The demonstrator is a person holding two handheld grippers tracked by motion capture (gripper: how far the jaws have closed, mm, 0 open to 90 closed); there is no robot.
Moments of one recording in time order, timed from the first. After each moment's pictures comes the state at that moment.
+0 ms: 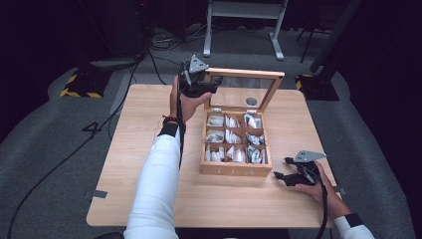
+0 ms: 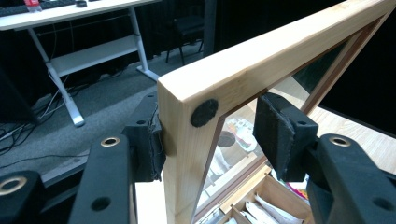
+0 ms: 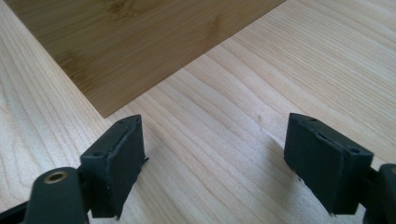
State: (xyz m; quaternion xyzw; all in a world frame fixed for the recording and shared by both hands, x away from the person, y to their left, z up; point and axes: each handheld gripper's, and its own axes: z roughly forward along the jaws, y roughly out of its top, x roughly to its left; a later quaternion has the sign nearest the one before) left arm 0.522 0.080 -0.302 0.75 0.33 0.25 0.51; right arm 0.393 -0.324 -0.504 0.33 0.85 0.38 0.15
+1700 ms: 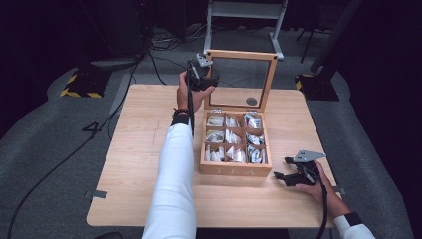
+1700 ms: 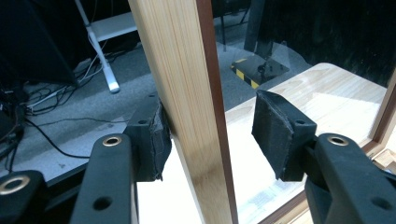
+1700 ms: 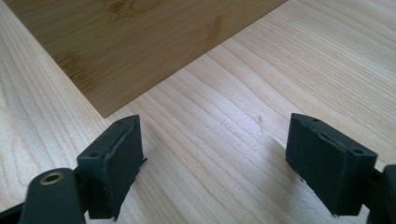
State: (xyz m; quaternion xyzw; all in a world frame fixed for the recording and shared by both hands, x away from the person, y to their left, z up) left arm 0.583 0.064 -0.340 0.75 0.41 0.28 0.44; right arm 0.394 -0.323 -0.504 0.33 0.85 0.38 0.15
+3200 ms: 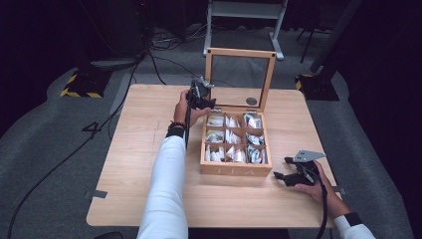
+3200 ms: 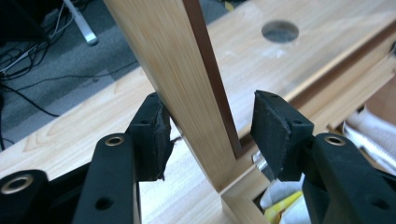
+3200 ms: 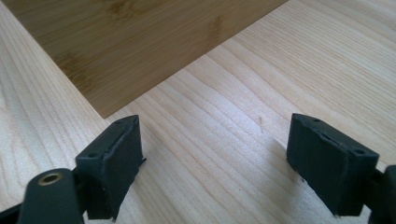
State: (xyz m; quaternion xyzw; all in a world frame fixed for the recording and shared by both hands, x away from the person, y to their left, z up) left arm 0.582 0.063 -0.412 0.82 0.38 0.24 0.34; right arm 0.394 -0.323 -0.504 0.32 0.86 0.38 0.15
